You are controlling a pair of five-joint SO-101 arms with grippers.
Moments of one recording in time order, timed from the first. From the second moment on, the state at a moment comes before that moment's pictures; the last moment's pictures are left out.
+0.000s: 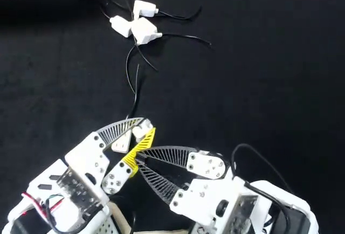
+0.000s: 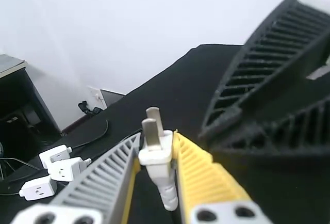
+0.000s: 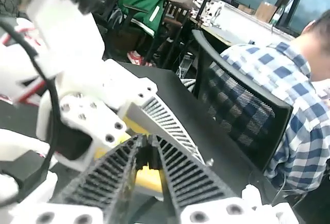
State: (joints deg) left arm 38.2 -104.6 57.2 61.4 -15.9; right arm -61.1 -93.1 45.7 61.2 23.8
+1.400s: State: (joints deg) left arm 40.6 -103.9 49.0 72.2 -18.4; right arm -44.0 -93.3 59.8 47.6 24.4
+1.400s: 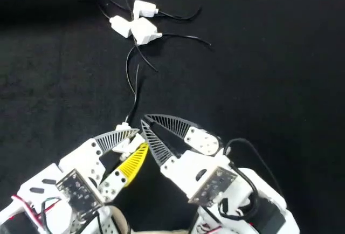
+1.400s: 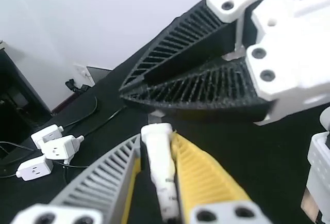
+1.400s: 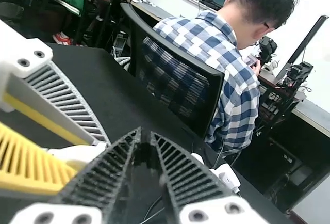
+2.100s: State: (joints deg) left arm 40.6 -104.3 68.2 55.5 -18.9; right arm -42.6 -93.0 62.6 48.1 24.7
